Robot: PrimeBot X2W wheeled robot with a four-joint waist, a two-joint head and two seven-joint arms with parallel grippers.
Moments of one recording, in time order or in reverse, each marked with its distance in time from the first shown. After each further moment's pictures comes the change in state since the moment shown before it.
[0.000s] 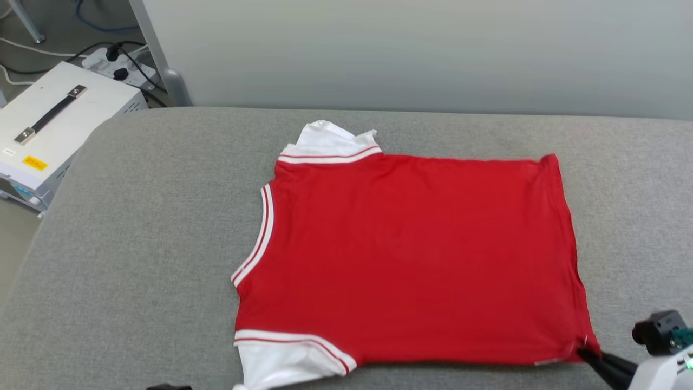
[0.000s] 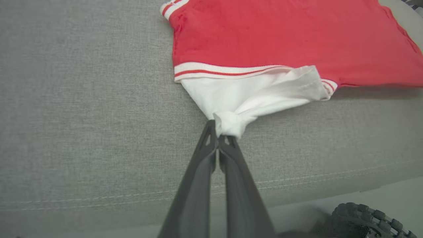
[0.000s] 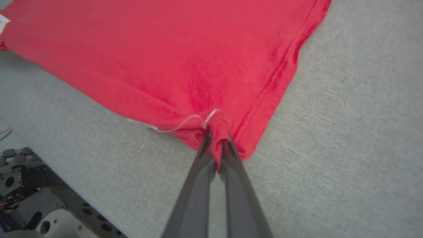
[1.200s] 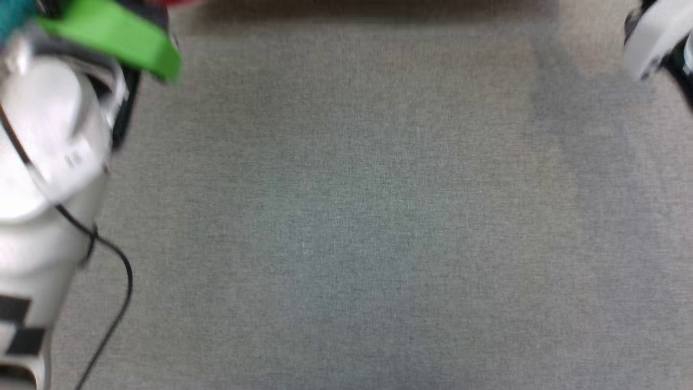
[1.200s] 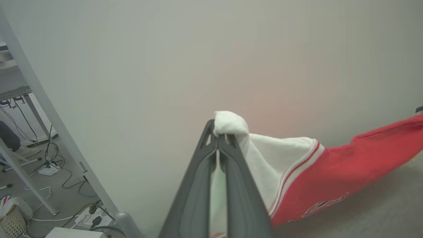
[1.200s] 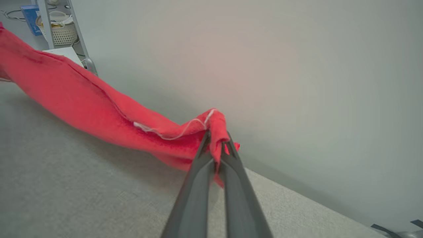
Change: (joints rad) left arm -1.191 -0.109 0.126 0.417 0.327 -0.230 -0.195; right arm -1.055 0.267 0.041 0.449 -0.133 0.000 -0.118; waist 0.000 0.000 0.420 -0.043
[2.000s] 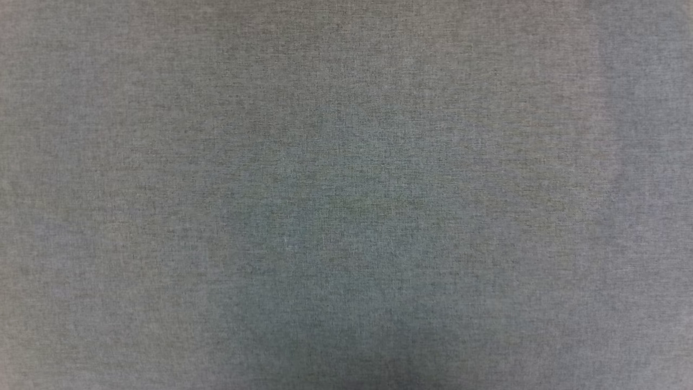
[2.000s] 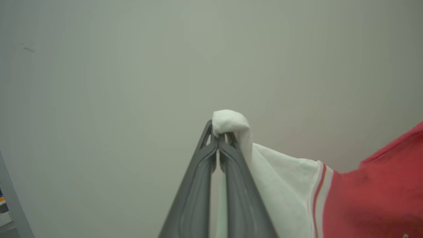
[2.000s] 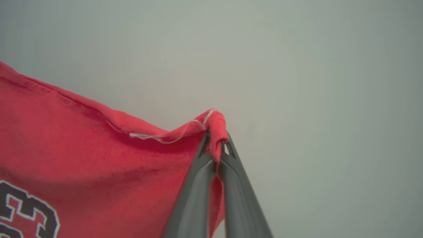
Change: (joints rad) left arm -0.897 -0.076 -0.013 0.274 0.105 -0.117 0.043; right arm -0.588 0.039 -0.363 -0.030 -0.279 0.000 0.159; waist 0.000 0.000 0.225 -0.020
